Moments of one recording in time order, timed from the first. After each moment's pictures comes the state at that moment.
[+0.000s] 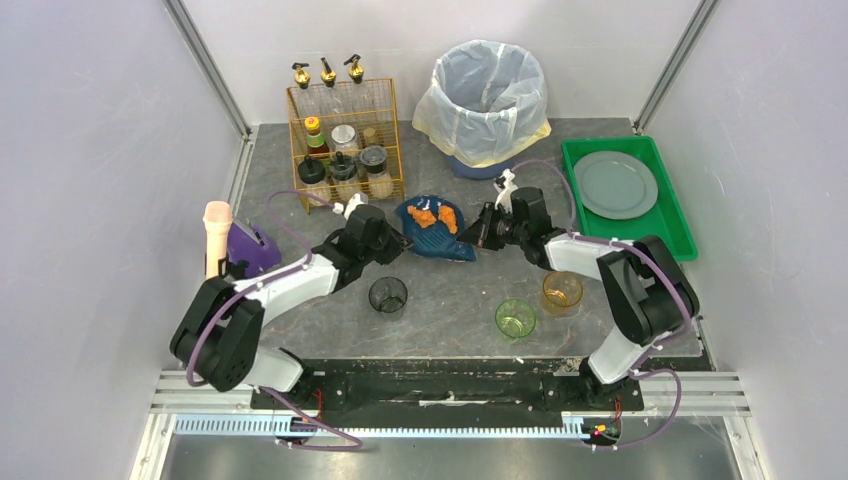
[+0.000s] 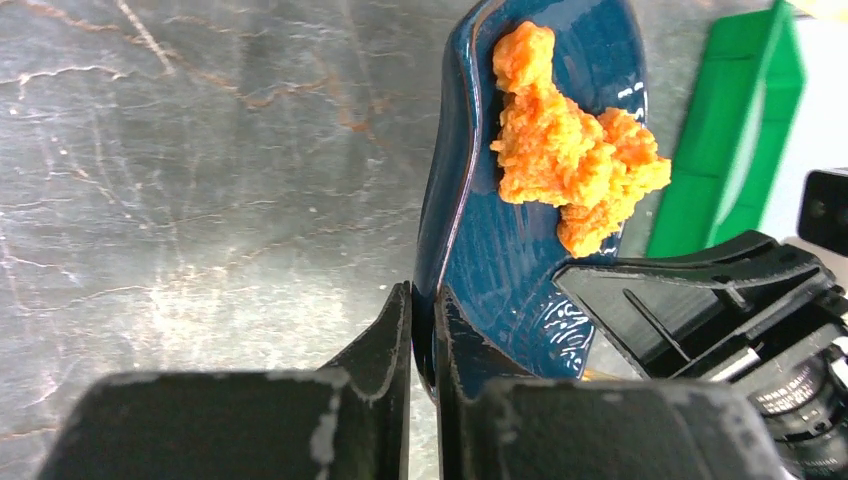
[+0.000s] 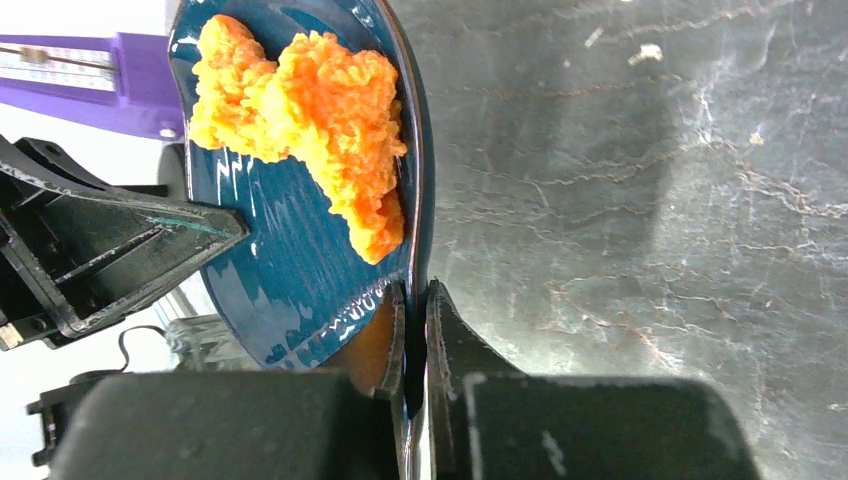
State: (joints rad) left arm -0.56 1.44 0.72 0.04 -0.08 -1.10; right arm 0.42 1.69 0.79 0.32 -0.45 0.66
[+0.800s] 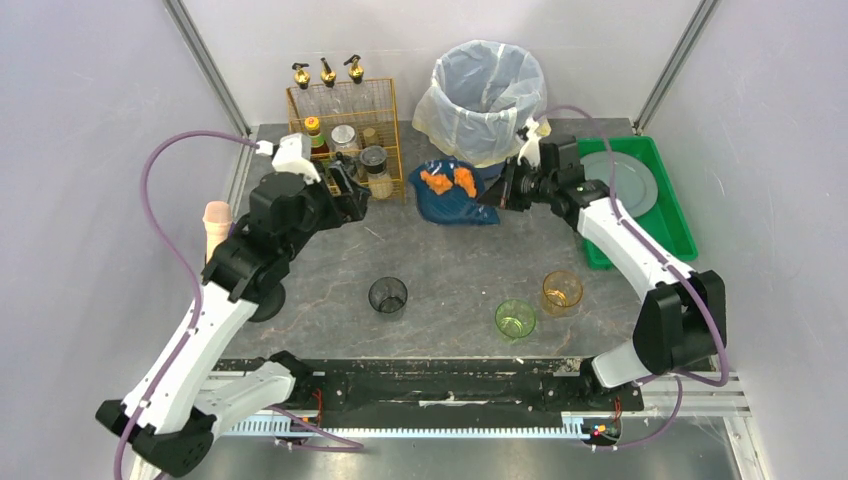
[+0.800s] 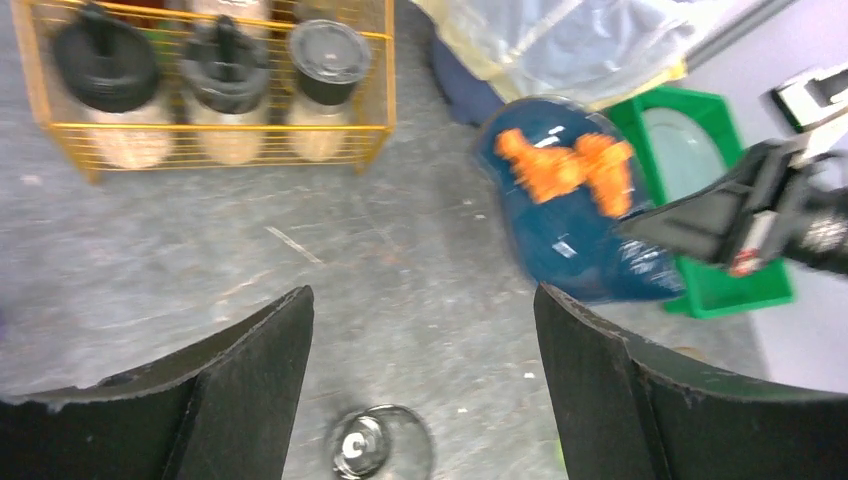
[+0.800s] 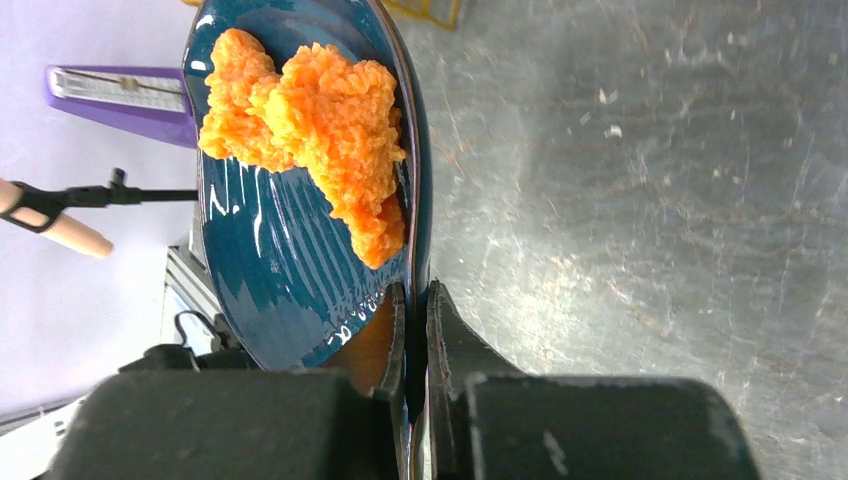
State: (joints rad) left arm -0.52 0.99 1.22 -0.59 -0.20 -0.56; right arm 0.31 1.48 1.15 -0.30 -0.49 0.52
